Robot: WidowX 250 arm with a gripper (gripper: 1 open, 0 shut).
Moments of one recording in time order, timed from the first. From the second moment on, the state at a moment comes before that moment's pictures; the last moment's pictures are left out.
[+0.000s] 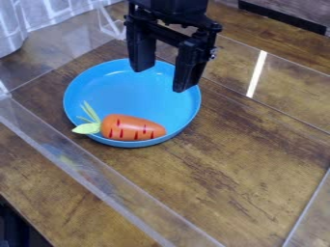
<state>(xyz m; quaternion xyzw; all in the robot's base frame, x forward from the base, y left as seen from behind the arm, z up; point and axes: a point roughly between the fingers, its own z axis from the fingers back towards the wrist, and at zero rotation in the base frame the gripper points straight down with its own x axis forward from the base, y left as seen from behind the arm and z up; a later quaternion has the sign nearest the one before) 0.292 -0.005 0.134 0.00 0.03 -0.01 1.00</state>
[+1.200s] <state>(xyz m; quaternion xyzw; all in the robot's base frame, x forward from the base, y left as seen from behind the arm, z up) 0.280 0.022 0.071 0.00 0.06 -0.27 0.96</state>
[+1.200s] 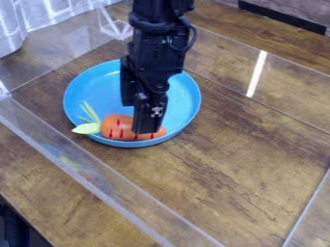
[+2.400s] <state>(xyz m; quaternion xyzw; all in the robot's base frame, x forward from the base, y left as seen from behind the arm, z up) 0.294 0.042 0.037 -0.01 0.04 -0.27 0.96</state>
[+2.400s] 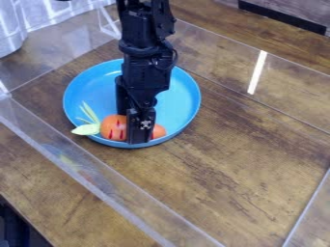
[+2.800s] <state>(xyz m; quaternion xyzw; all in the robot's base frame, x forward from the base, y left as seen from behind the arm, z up) 0.298 0.045 0.025 -0.02 0.04 -0.27 0.96</state>
